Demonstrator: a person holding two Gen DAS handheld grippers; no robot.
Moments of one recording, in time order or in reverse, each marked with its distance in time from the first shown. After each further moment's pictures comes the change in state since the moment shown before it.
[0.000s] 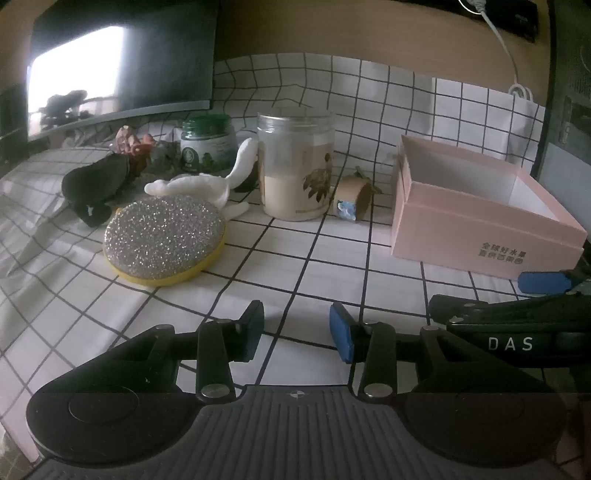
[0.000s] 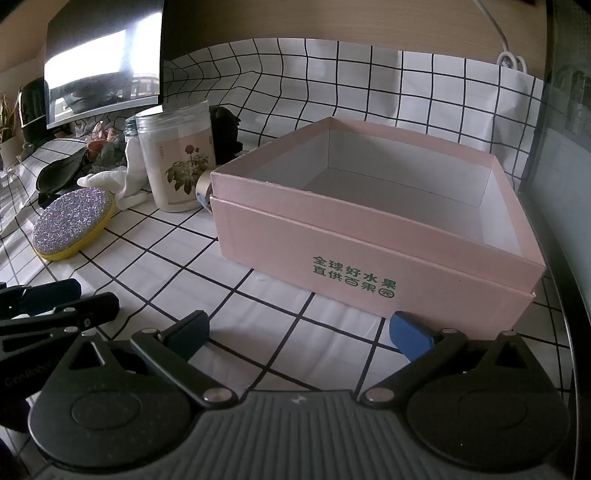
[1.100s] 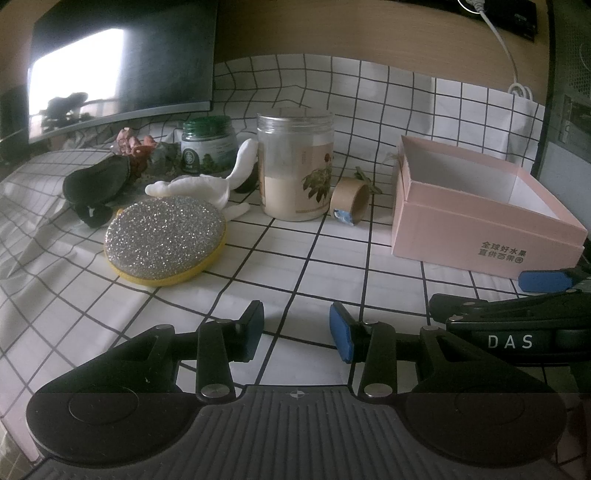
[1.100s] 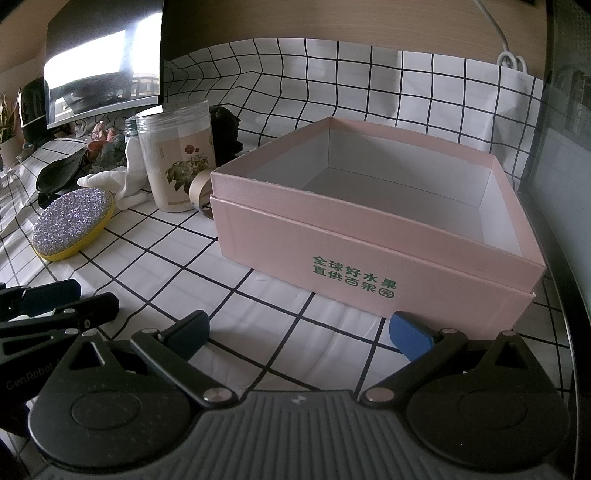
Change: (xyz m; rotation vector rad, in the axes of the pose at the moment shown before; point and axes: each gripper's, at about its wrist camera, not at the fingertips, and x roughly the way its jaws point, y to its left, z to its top) left arm 0.000 -0.001 0.000 0.011 -0.003 0.008; right arm 0.000 -0.001 0.000 0.000 0.000 0.001
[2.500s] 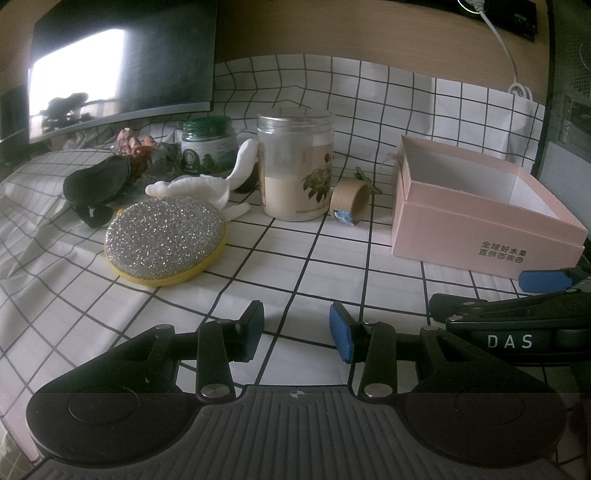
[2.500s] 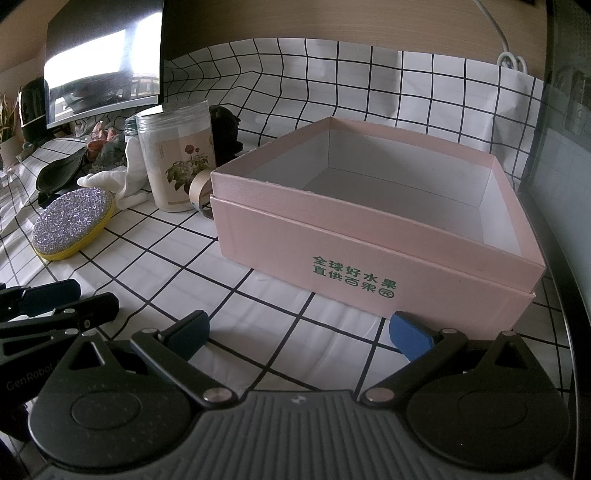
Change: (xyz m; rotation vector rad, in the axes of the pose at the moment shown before) left arm 0.000 0.000 0.000 0.001 -0.002 0.001; right arm 0.001 0.000 0.000 0.000 0.000 0.000
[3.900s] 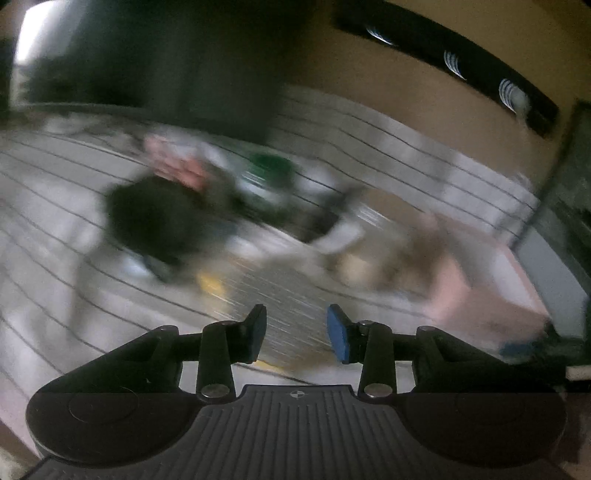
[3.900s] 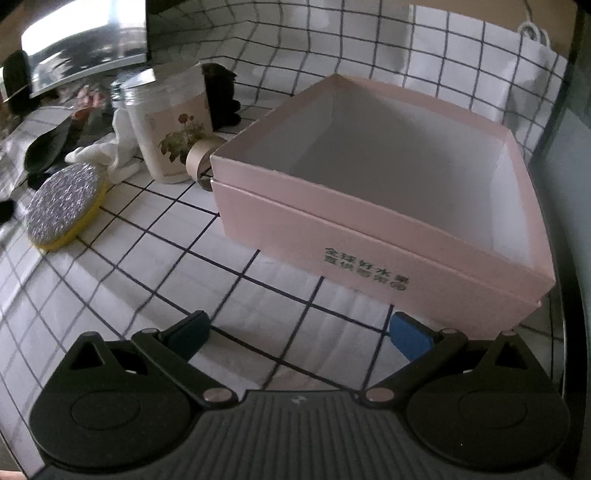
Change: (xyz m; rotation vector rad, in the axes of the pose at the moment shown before) left arm -0.011 0.186 0.083 -0.129 0.048 -0.229; right arm 0.013 0.012 0.030 0.031 0.237 -0.019
